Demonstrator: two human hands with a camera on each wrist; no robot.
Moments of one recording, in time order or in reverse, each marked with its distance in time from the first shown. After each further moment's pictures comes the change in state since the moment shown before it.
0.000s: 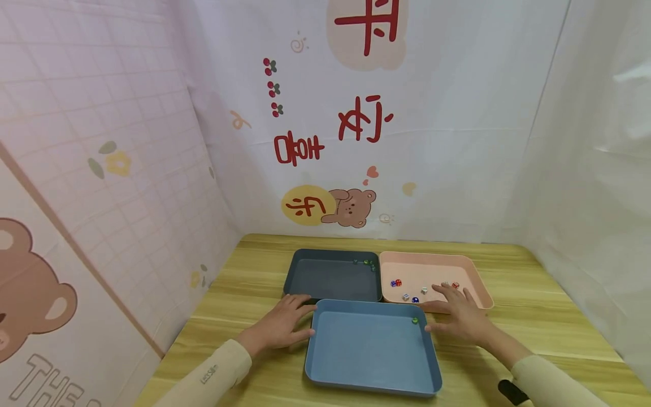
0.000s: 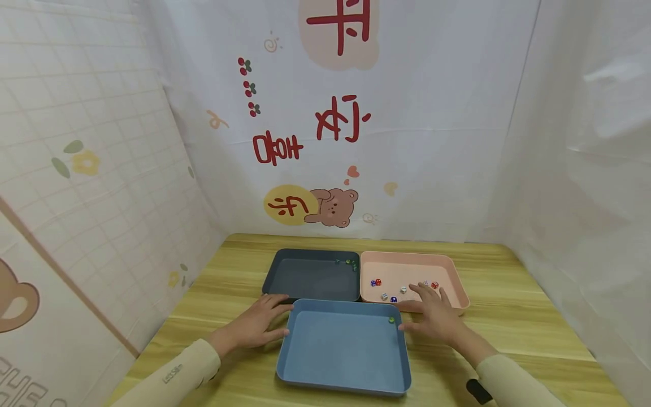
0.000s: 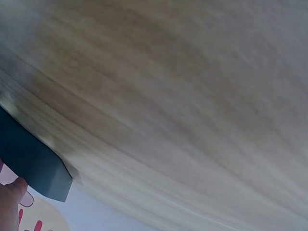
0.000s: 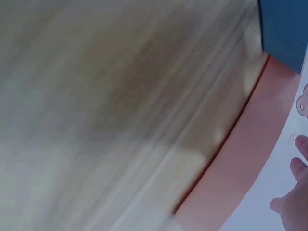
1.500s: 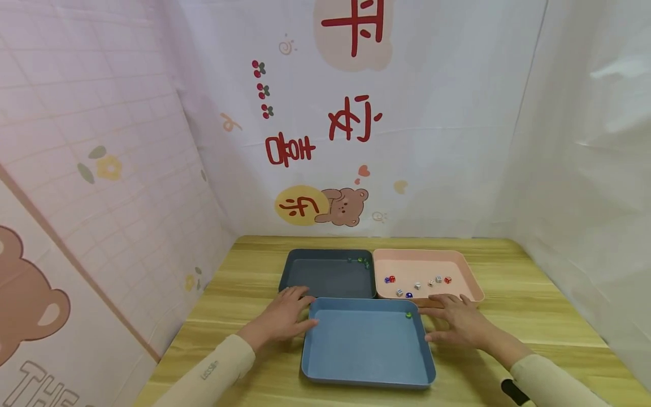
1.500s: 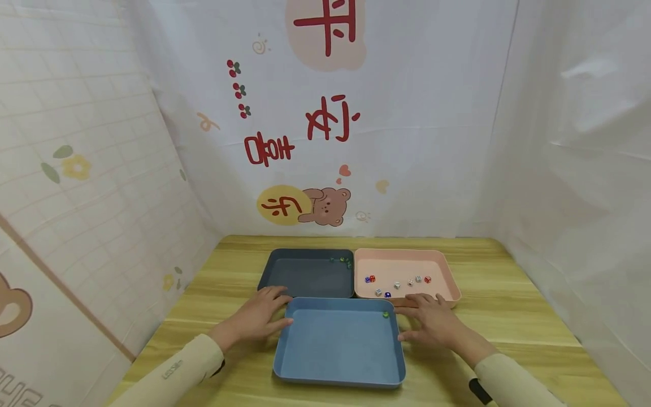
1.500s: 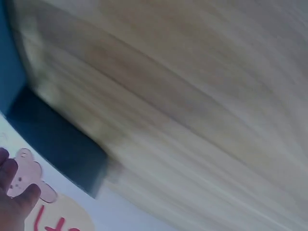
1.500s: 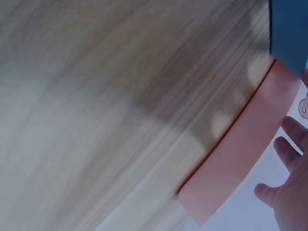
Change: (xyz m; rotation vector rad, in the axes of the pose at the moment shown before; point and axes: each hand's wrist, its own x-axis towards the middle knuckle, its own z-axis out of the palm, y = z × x) left_hand 0.019 0.022 -0.020 0.045 0.015 -0.059; right_hand -0.021 -0.007 -0.011 -0.216 -0.140 -0.109
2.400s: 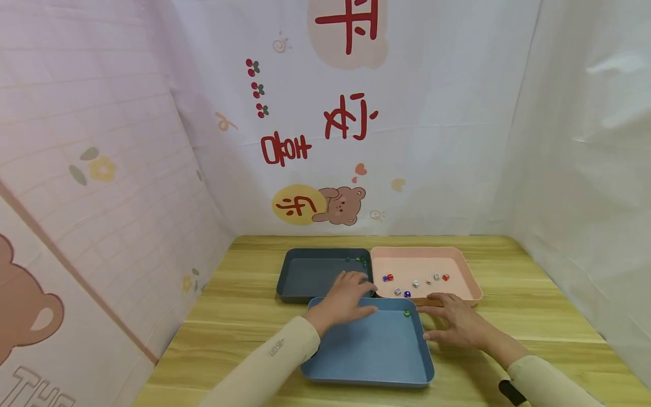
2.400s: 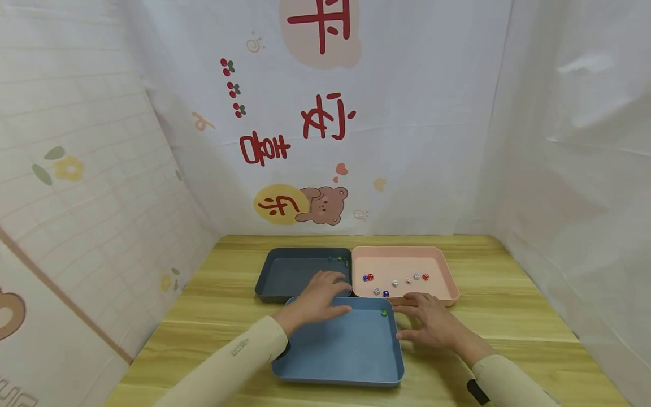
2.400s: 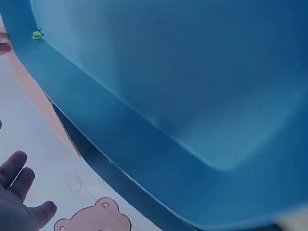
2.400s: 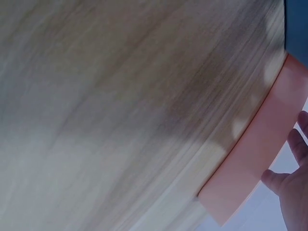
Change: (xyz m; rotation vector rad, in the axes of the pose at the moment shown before) left_hand 0.106 0.107 -0.002 -0.030 0.000 -0.020; right_hand -0.003 0.011 0.017 0.117 0.052 -0.004
